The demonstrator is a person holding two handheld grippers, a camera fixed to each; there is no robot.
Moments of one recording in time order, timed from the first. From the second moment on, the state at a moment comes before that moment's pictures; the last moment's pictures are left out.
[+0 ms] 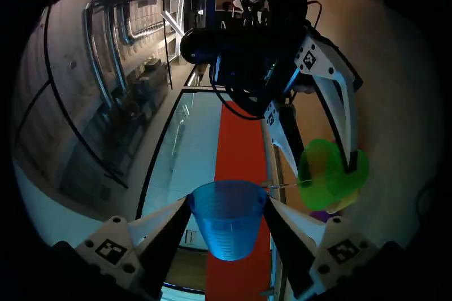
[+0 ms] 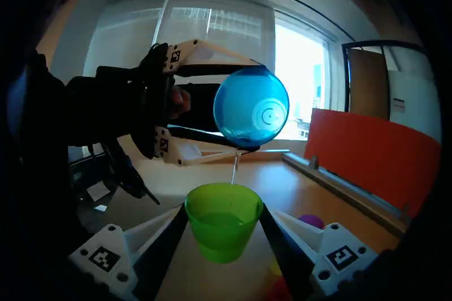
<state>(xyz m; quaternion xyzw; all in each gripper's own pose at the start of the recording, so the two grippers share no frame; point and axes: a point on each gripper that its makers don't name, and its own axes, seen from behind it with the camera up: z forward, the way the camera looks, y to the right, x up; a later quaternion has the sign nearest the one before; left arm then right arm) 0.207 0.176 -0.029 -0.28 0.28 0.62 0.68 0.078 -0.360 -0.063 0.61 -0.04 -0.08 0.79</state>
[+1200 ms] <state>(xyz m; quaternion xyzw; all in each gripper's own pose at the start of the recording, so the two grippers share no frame) 0.203 0.177 -0.025 -0.28 0.29 0.63 0.66 0.080 -0.363 -0.066 0.61 -0.04 -0.08 0.79</state>
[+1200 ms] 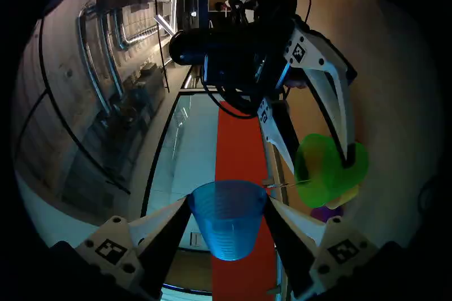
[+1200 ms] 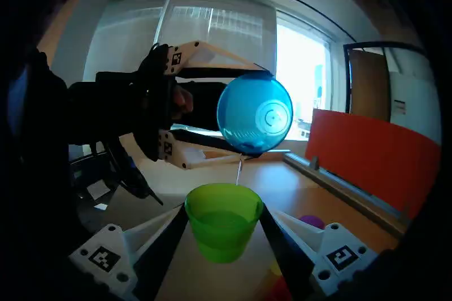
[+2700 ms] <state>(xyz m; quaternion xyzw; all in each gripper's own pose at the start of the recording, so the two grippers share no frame) 0.205 0.175 -0.028 -0.28 0.28 0.62 0.68 0.081 -0.360 -0.064 0.60 -0.04 -0.08 0.79</state>
